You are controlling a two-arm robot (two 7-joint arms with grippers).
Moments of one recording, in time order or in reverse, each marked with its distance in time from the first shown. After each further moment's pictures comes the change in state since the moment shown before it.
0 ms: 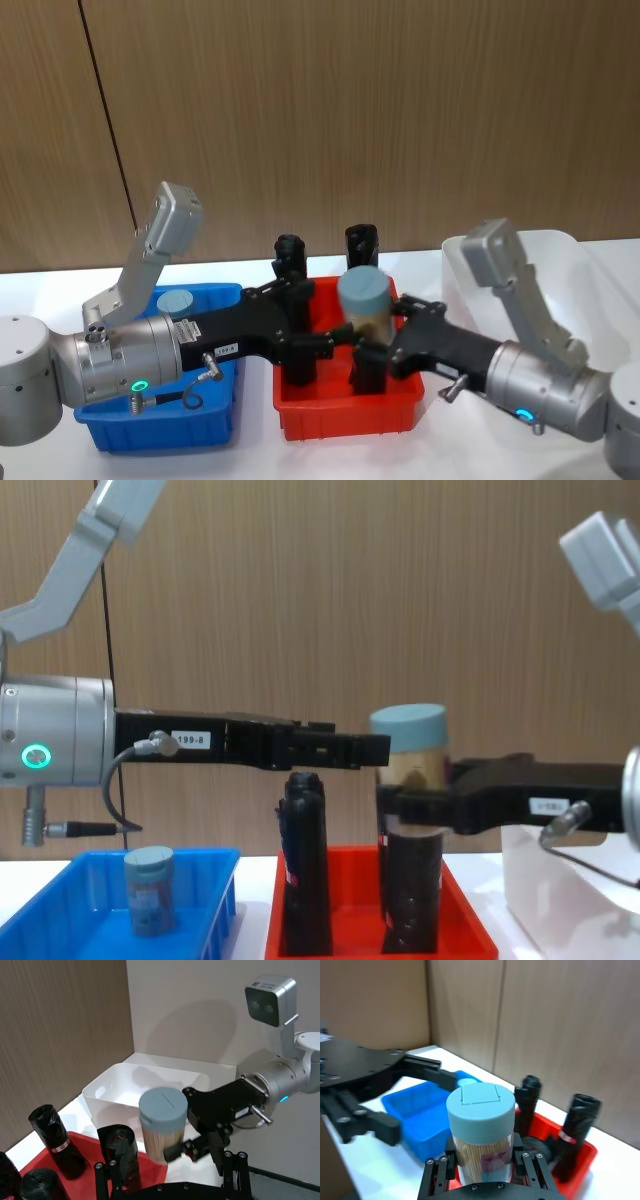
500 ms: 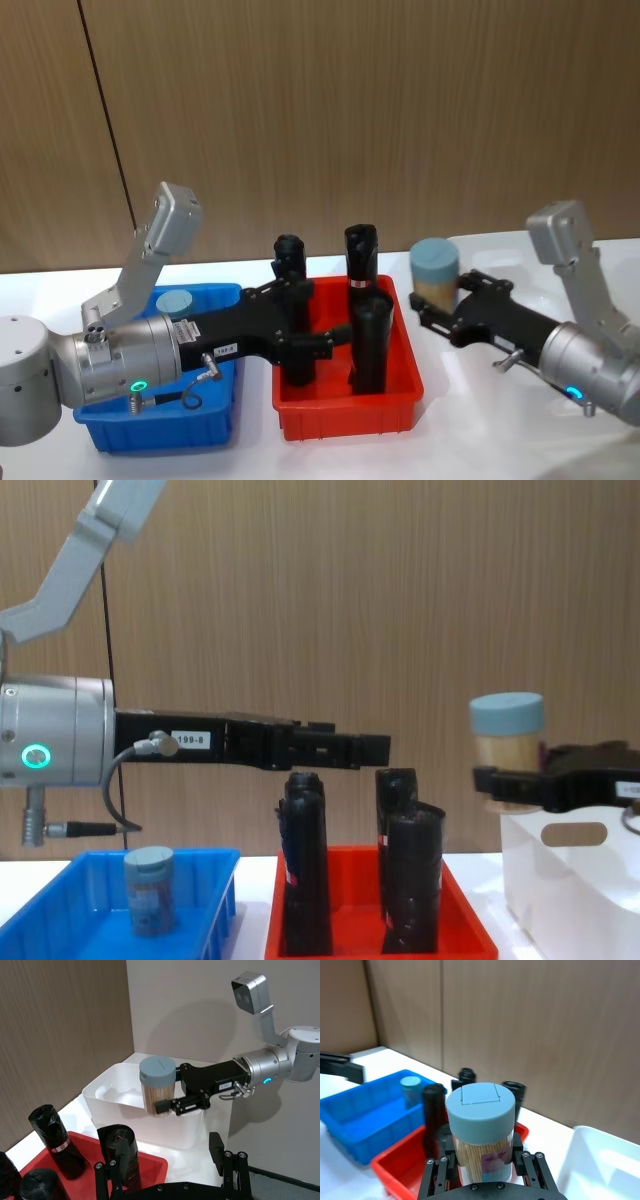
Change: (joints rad) left arm 0.000 0.000 0.000 0.000 0.000 0.000 0.000; right arm -0.005 0.053 0.063 0.026 0.033 -0.025 -0.107
